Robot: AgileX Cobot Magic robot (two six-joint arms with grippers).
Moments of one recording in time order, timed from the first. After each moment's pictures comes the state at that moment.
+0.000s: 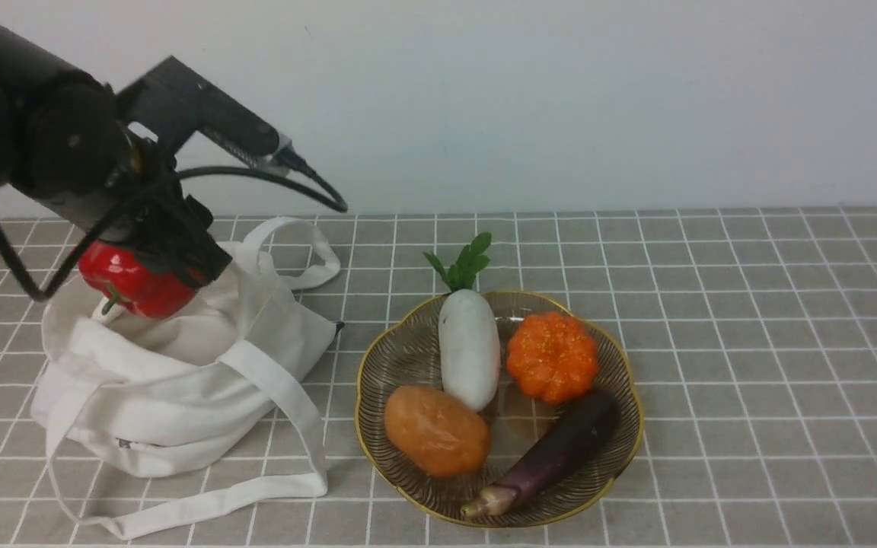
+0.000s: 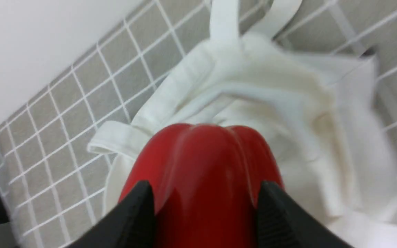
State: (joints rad) right arm 0.06 -0.01 0.02 -0.10 0.39 0.10; left arm -0.27 1.51 -1.23 0.29 0.76 0.10
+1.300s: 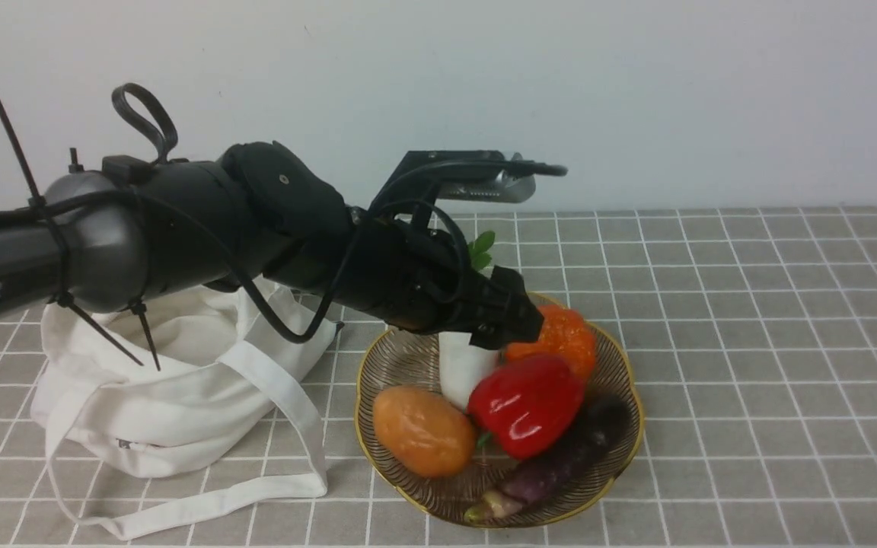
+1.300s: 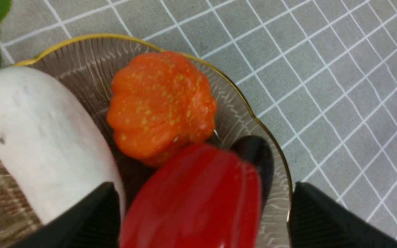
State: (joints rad) right arm 0.06 -0.01 0.02 -0.10 0.39 0.10; left arm -0.49 1.78 -1.23 -0.91 0.54 0.66
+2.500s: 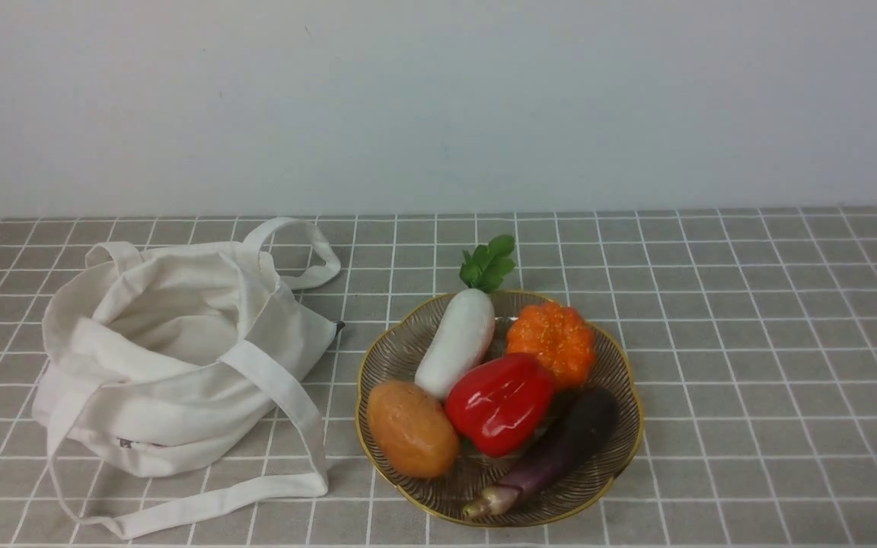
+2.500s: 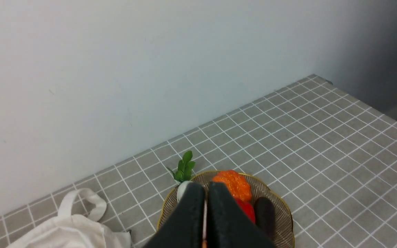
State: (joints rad) right arm 0.06 -0.01 0.02 -0.10 0.39 0.10; left arm -0.44 0.68 -1.23 -0.20 0.90 0.14
